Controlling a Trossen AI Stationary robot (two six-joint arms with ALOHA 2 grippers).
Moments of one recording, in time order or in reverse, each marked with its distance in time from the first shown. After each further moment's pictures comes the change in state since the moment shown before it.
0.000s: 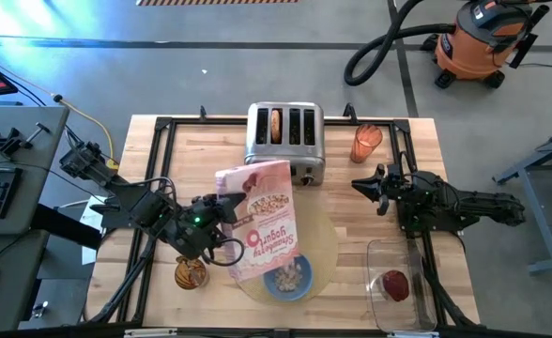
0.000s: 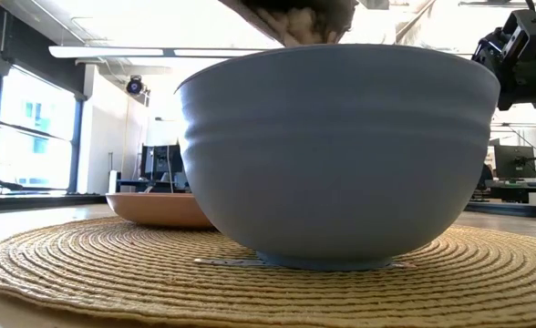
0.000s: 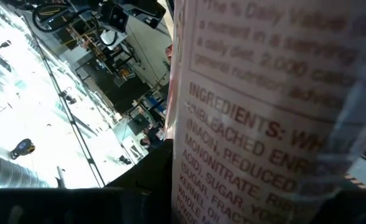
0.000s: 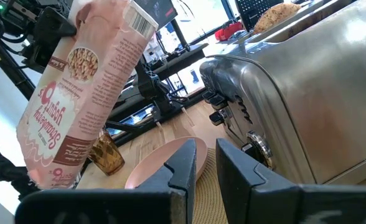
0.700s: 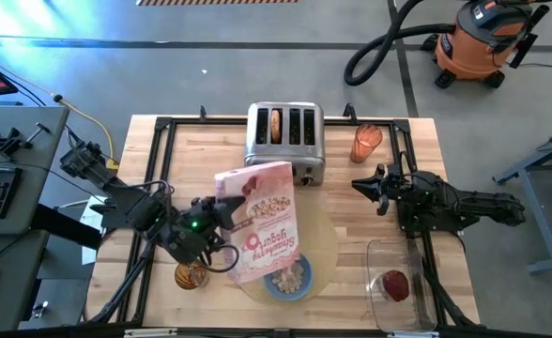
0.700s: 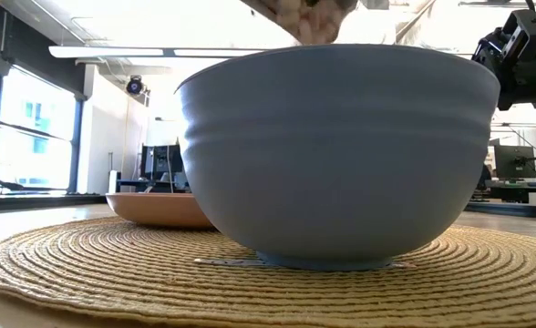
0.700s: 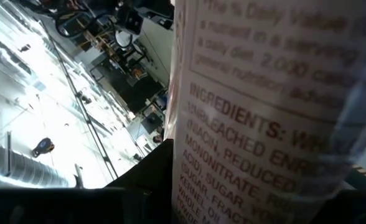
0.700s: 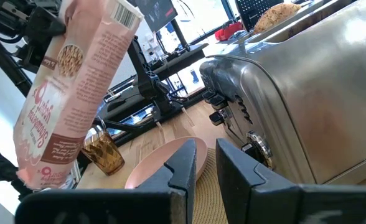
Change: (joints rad) left arm -0.044 0.000 0.000 0.053 -0.044 0.063; right arm 0.000 0.000 0.000 0.000 0.000 0.000
